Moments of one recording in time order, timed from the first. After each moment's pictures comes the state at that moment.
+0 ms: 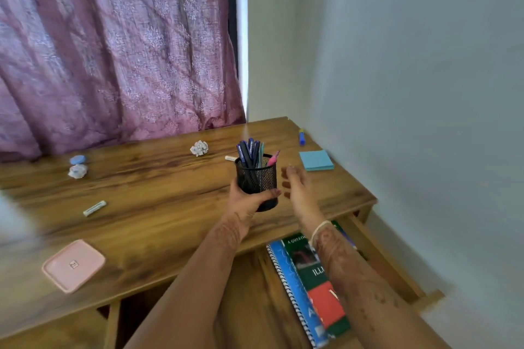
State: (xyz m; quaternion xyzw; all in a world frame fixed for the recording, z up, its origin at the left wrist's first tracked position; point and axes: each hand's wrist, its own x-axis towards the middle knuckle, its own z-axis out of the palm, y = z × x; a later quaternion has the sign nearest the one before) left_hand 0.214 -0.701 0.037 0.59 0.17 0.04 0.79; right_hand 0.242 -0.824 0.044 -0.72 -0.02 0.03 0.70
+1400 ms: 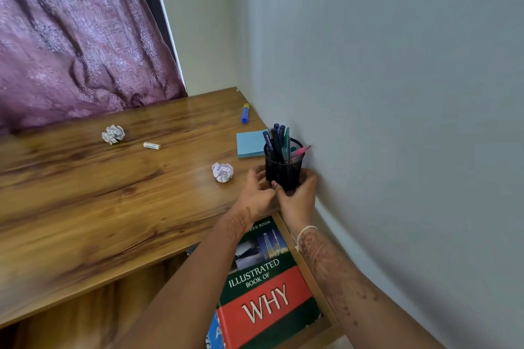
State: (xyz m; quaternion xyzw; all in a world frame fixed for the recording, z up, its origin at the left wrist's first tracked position) left_hand 0.333 -0.899 -0.010 0.68 0.13 -0.07 0.72; right_hand 0.351 -0.993 -0.059 -0.79 0.09 -0.13 0.59
